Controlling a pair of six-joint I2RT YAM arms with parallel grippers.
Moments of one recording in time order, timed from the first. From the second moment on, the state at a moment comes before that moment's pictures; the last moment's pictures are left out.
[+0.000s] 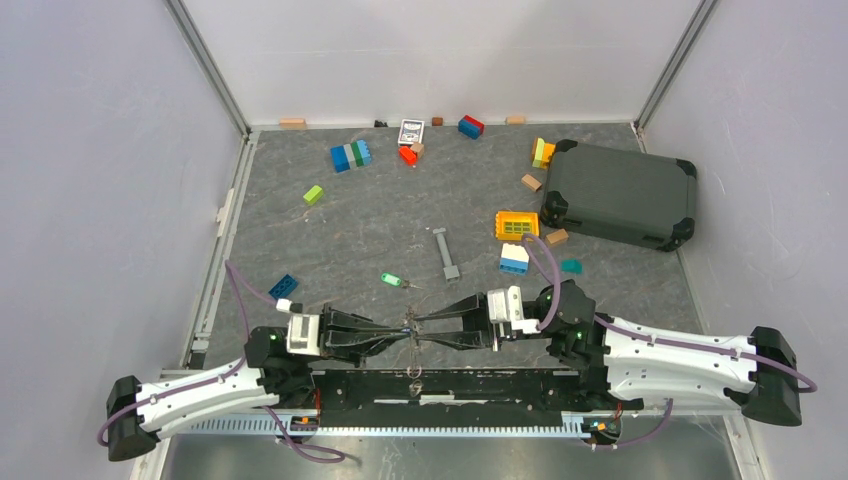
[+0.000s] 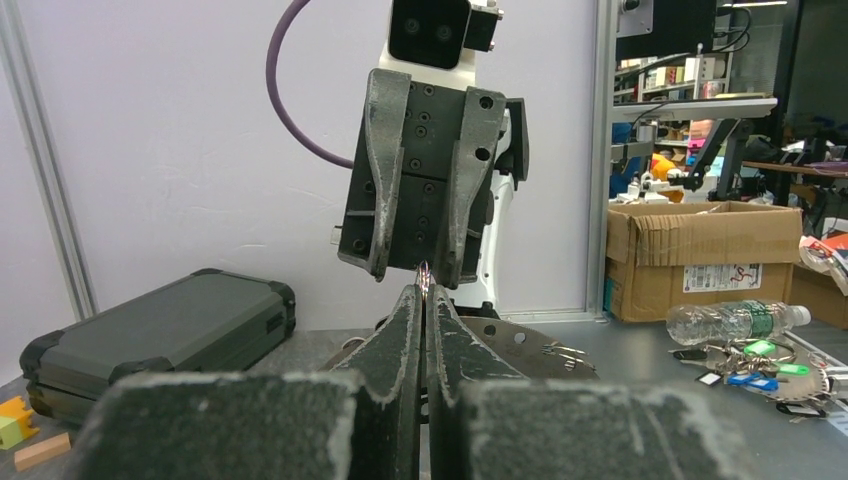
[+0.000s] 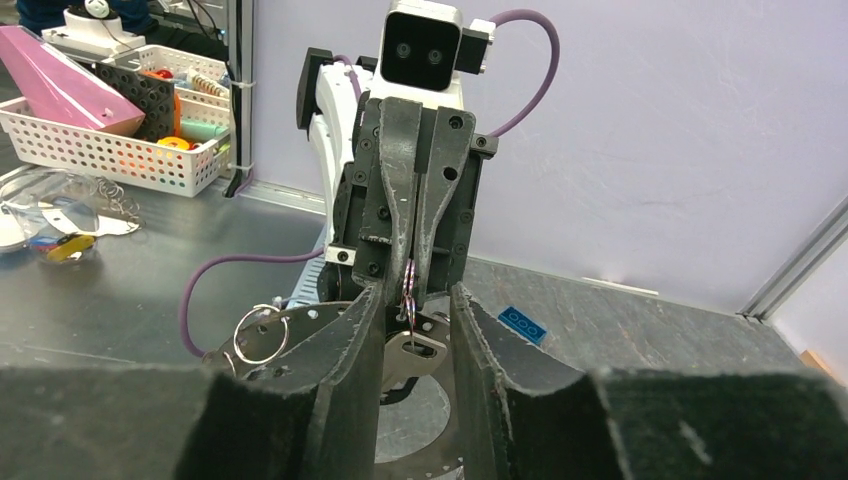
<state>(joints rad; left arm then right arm) -1.17 0.37 0.10 0.93 0.32 -0.17 1.27 0.88 0.57 0.63 -0.41 -0.13</state>
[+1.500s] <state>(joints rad) -1.17 0.35 0.10 0.93 0.32 -0.17 1.27 0.87 0.57 0.61 -0.41 -0.13</state>
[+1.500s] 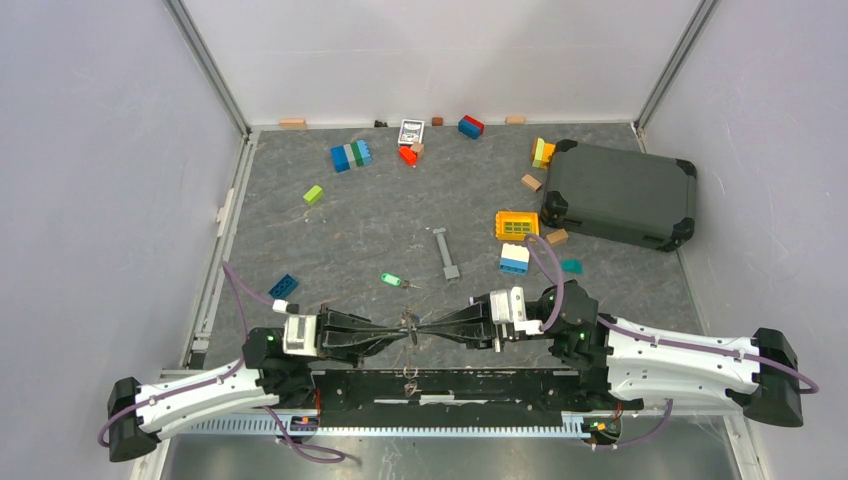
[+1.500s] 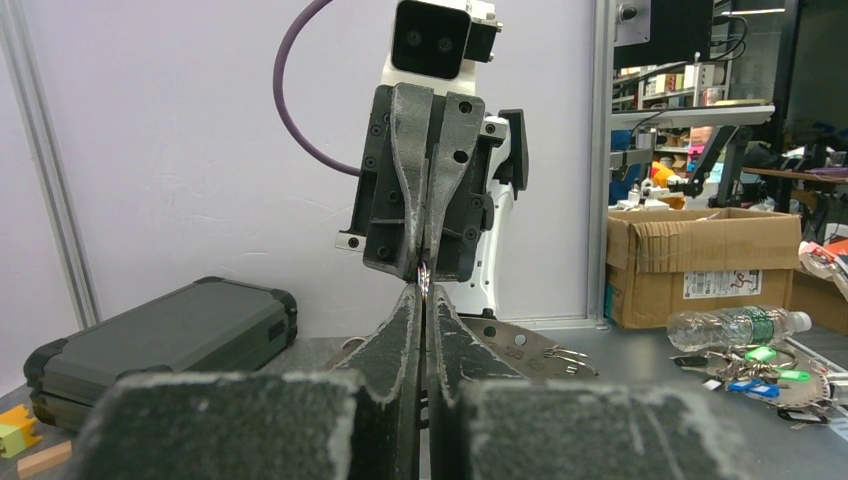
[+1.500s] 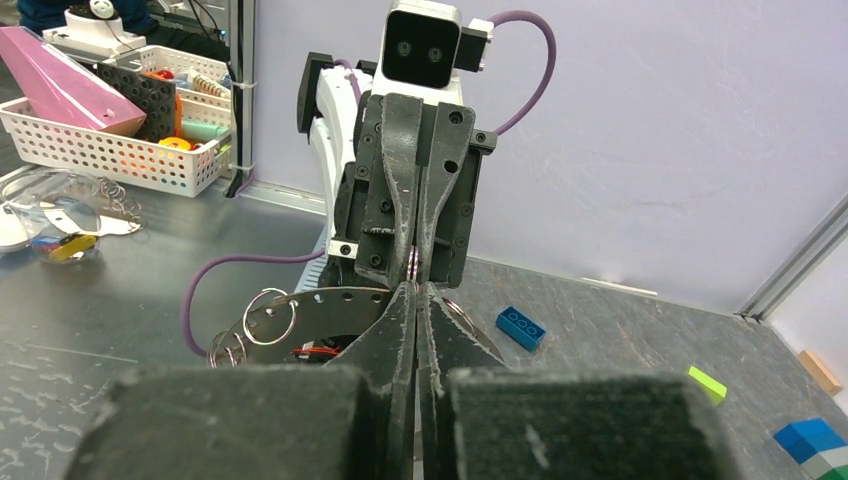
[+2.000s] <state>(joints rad) -1.17 0.32 0.10 0.92 0.30 -0.17 1.27 0.87 0.55 0.61 -0.40 -0.18</state>
